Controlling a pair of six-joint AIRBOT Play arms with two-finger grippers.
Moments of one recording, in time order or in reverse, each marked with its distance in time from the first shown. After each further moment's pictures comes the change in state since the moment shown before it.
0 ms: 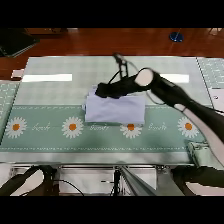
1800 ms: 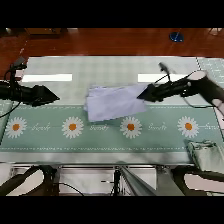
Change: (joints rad) left arm 0.000 -0.053 -0.396 0.432 -0.026 -0.029; right arm -0.563 0.055 -0.254 0.278 0.443 -0.409
